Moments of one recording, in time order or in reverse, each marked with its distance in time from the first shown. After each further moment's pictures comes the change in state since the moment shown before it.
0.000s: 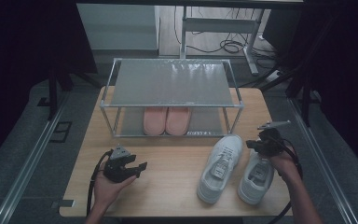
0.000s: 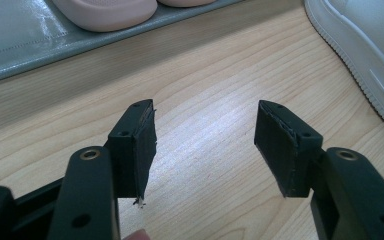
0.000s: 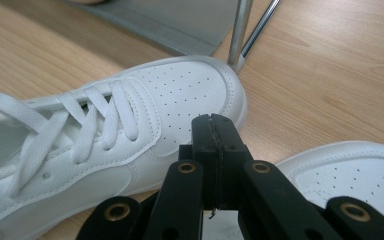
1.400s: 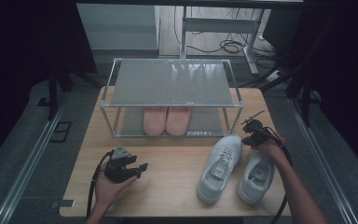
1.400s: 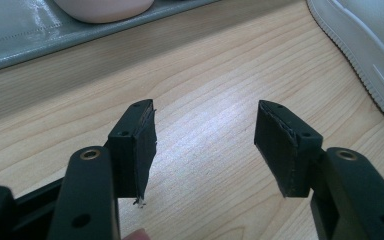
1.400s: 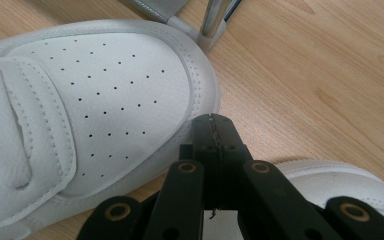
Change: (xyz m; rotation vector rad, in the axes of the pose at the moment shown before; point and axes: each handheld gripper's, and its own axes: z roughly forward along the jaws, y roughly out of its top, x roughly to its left) left arm 0.000 -0.002 0.005 0.014 -0.006 -0.005; right arm -0.012 0.031 0.055 0.279 -0.095 -0.118
